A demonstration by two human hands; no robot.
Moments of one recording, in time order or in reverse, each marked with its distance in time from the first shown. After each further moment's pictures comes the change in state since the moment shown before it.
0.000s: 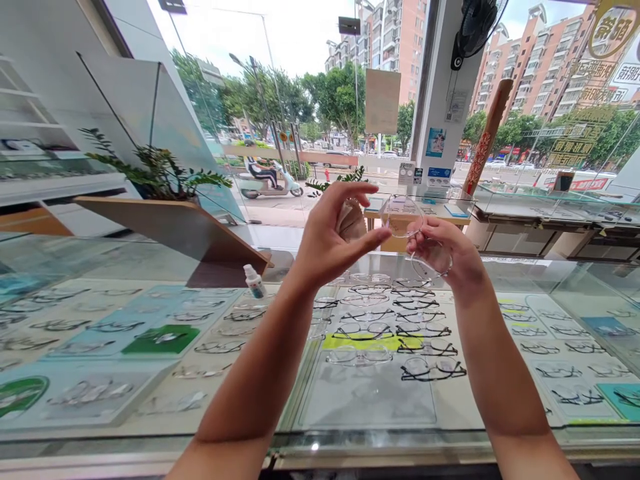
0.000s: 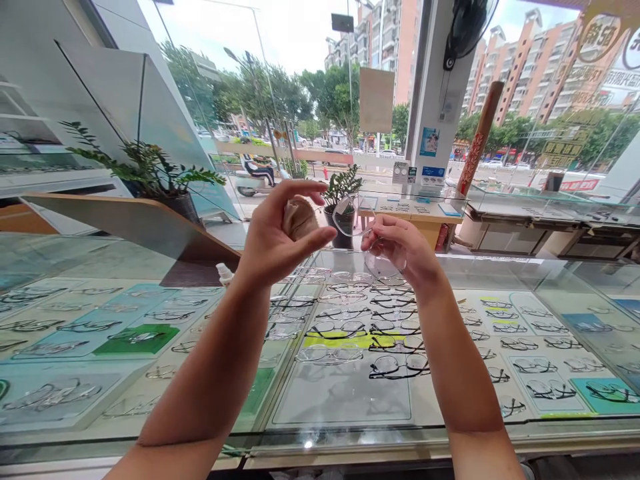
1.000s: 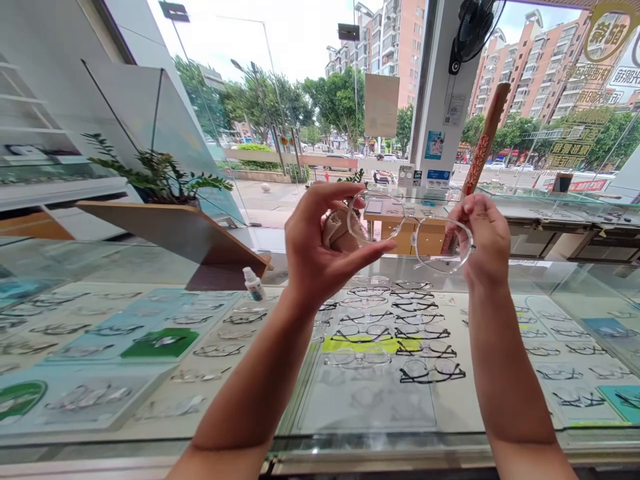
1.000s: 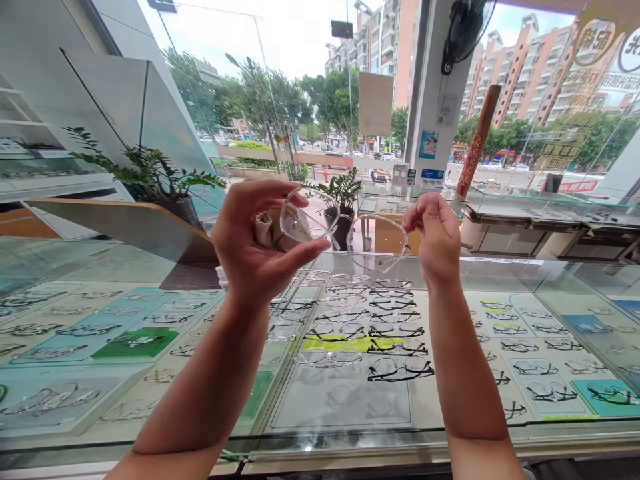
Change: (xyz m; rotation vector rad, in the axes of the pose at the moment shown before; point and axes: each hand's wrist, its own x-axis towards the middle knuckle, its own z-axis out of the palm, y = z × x) left_hand -0.014 0.014 0.004 0.122 0.150 0.221; right_hand -0.007 -0.015 -0.011 -0.229 0.454 -0.492
